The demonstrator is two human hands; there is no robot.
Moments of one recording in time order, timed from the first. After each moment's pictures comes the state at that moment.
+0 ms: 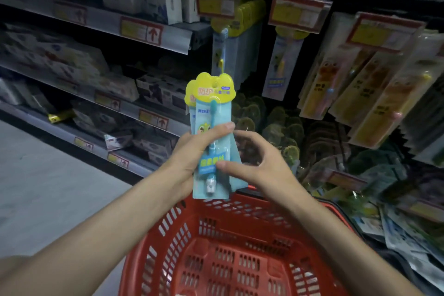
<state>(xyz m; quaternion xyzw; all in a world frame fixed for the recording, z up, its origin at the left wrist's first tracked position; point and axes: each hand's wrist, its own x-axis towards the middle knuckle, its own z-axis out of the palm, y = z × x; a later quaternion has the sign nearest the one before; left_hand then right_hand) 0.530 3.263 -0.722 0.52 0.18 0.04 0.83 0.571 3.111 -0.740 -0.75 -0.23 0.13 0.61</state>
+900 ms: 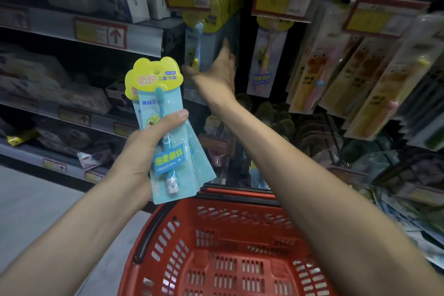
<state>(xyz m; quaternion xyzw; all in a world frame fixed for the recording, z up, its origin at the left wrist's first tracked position) 0.560 3.330 -0.734 0.56 0.19 0.07 0.80 0.744 3.252 -0.702 -0.82 -0.11 -0.12 0.55</state>
